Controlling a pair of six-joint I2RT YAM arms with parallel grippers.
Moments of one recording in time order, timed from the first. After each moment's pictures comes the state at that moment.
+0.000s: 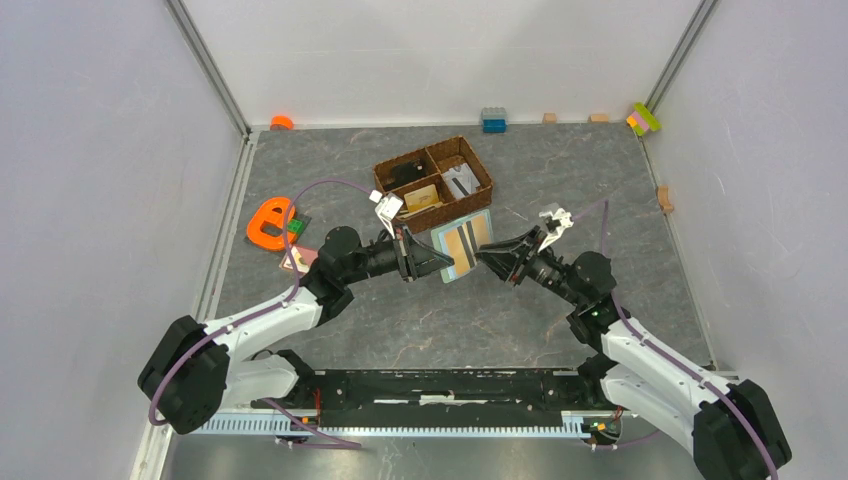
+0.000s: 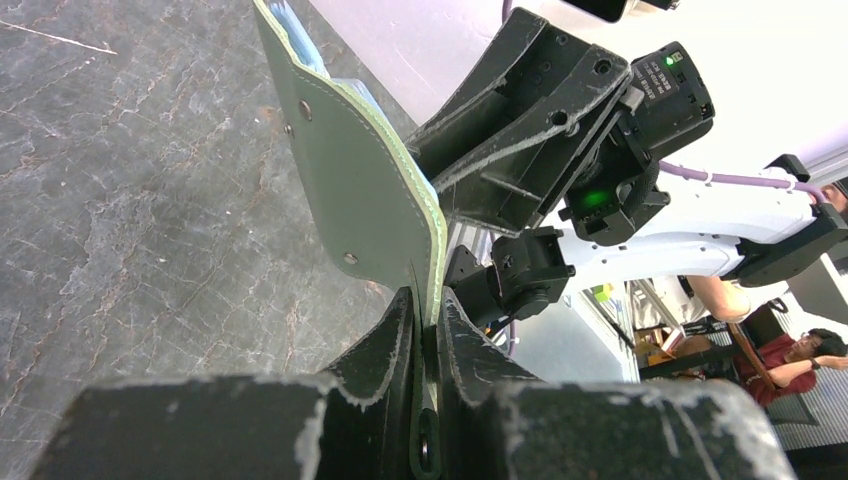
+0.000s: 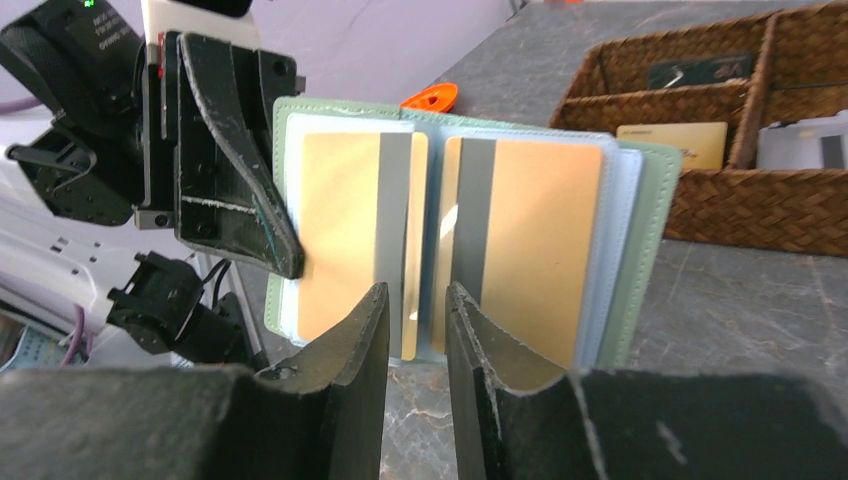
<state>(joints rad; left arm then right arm) -0.69 1.16 0.53 0.64 0.56 -0.78 0.51 0.86 0.30 0.67 -0.46 0.51</state>
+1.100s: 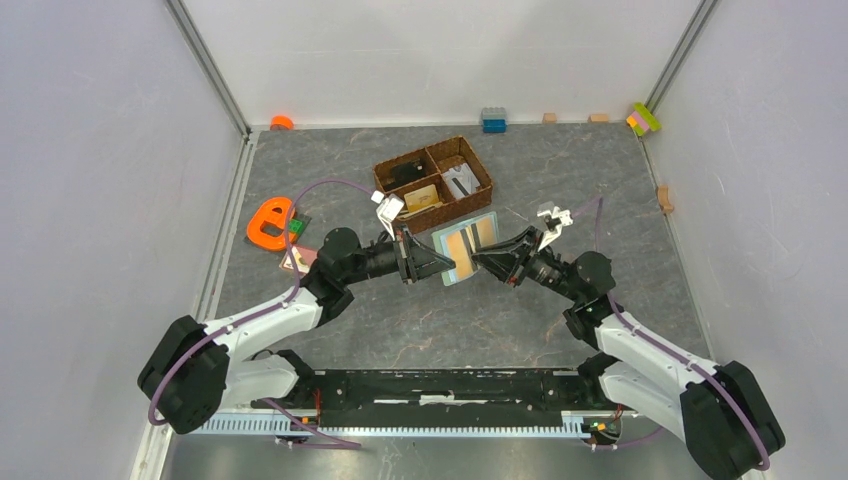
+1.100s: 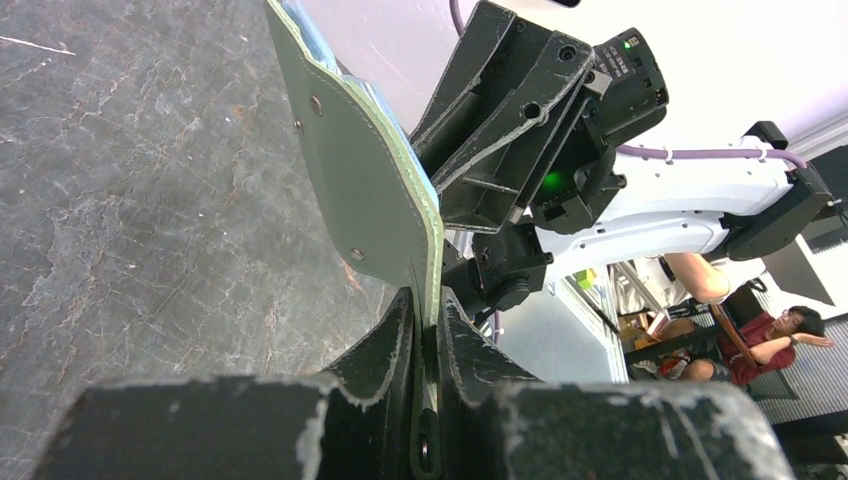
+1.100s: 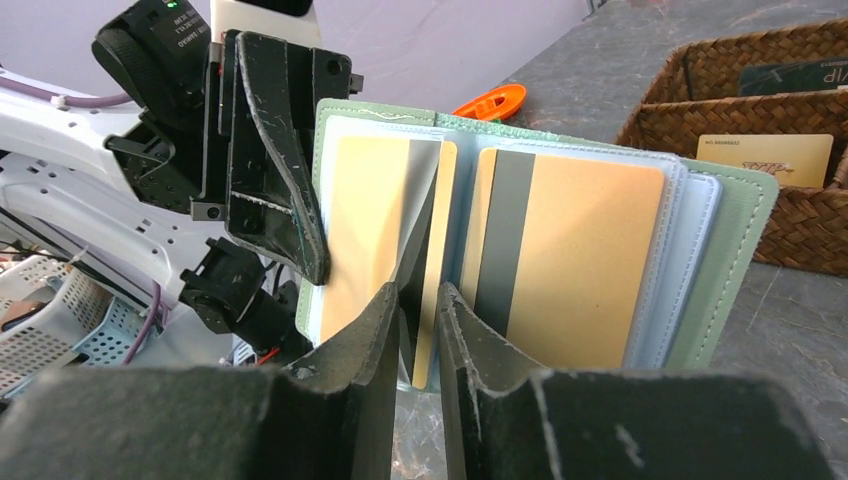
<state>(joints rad) -0.69 1.16 0.52 0.68 0.59 -0.79 0.49 0.95 0.28 0.85 -0.59 0.60</state>
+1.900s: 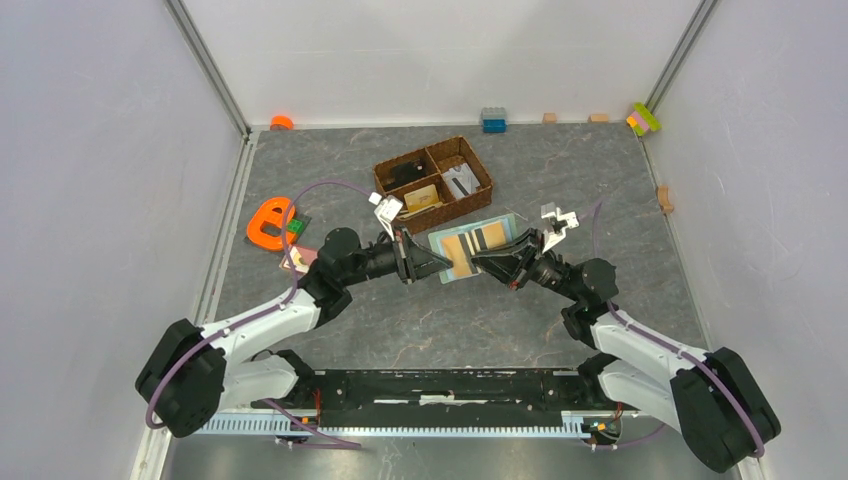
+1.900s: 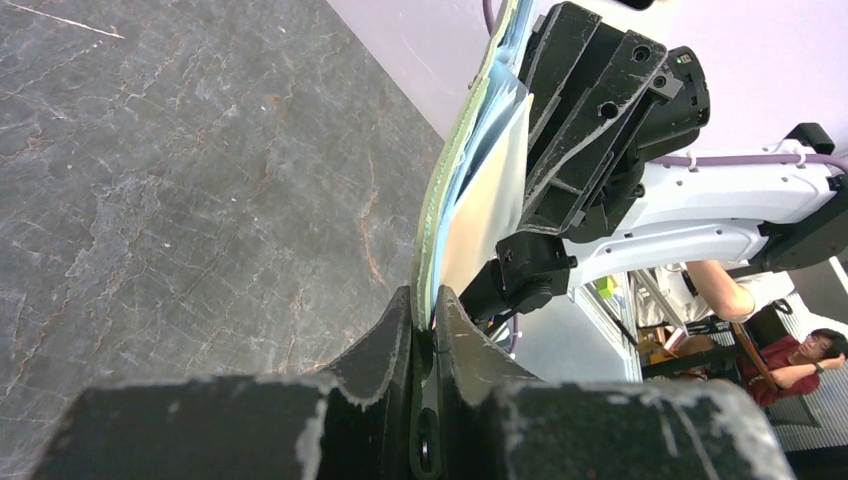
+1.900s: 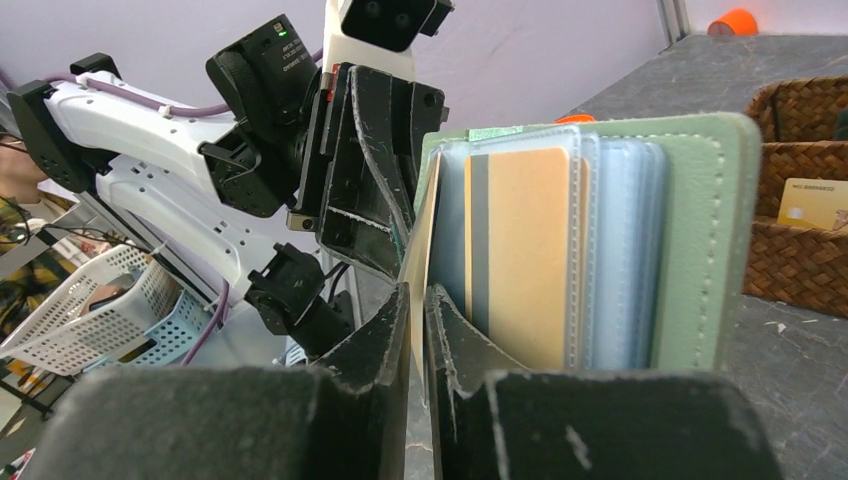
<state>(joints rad) -0.69 1.14 0.52 0.61 0.54 -0.77 0.48 1.00 0.25 1.10 -0.68 0.74</state>
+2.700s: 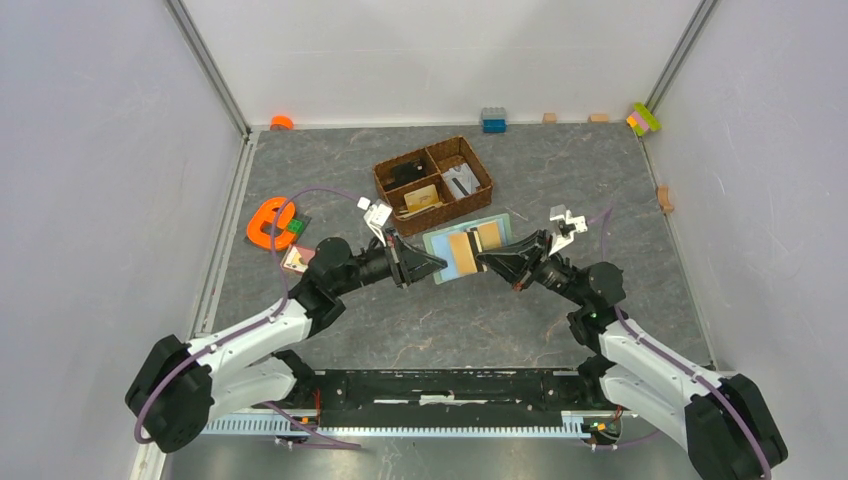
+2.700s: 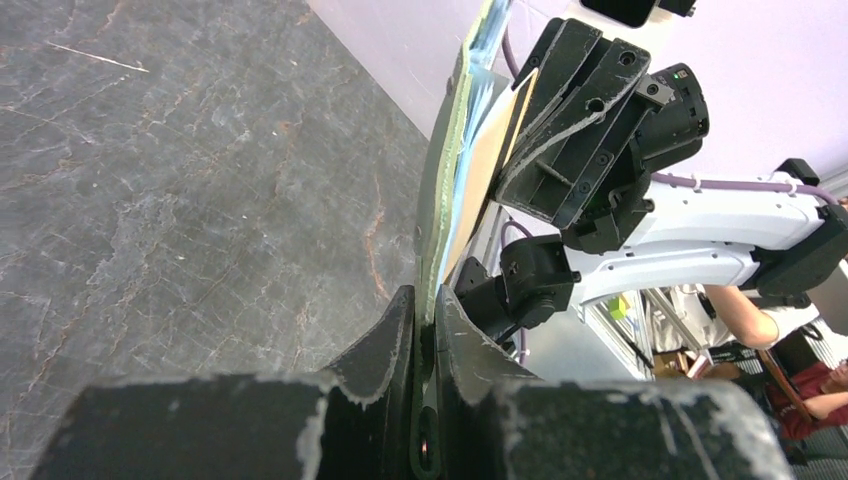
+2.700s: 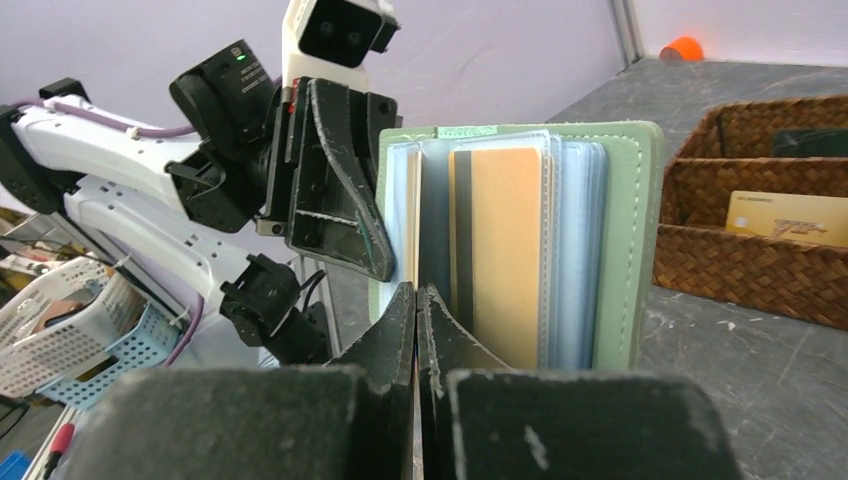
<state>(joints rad) -0.70 1.05 0.47 0.61 0.47 -0.76 0.48 0.89 0.25 0.98 -0.62 0.67</state>
